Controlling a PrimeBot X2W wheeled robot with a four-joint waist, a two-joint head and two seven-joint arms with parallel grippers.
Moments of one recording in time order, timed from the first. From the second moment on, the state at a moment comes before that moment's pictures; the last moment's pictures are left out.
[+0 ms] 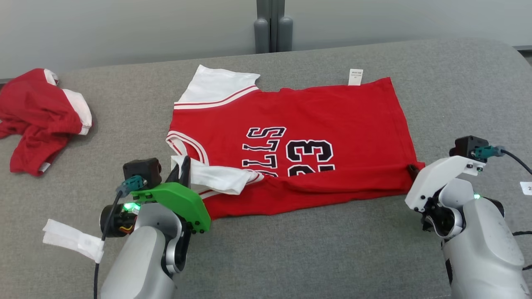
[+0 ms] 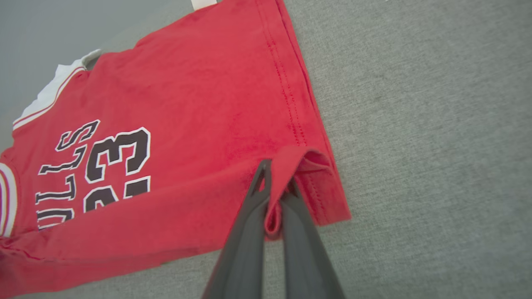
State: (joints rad) left arm -0.38 0.07 -0.30 0.45 -0.45 0.07 0.06; right arm -0.45 -0.05 -0.19 0.62 0.30 0.13 0.38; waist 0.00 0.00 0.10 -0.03
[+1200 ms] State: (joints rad) left arm -0.23 0.15 -0.29 0.43 -0.55 0.13 -0.04; right arm -0.54 -0.07 -0.18 0.76 0.20 0.13 -0.02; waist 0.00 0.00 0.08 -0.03
